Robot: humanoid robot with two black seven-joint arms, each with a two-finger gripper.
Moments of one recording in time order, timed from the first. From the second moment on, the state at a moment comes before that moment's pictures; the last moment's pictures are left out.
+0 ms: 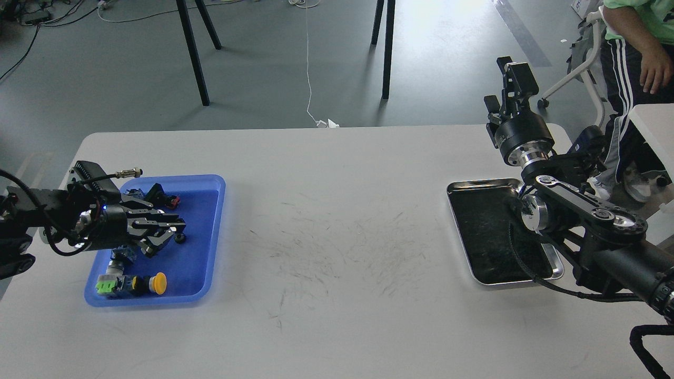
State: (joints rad) left arm -1.13 0.80 0.57 -1.02 1.58 0.20 -0.49; right arm 0.75 -0.34 0.56 0.87 -0.44 -0.26 0.49
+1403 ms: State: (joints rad) left arm -1.07 0.91 0.35 -1.05 1.55 0.25 -0.49; right arm 0.76 -0.34 0.56 0.87 -0.44 -0.26 0.49
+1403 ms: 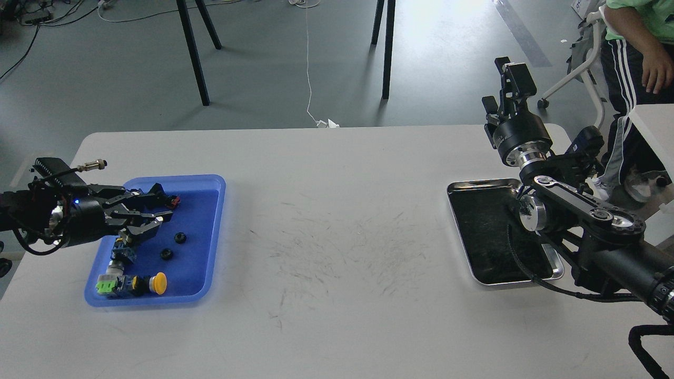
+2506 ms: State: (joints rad) left arm -0.99 0.77 -0.23 -0.85 0.44 -0.13 -0.49; right arm 0.86 -0.43 0.48 0.98 -0.05 -0.02 0.40
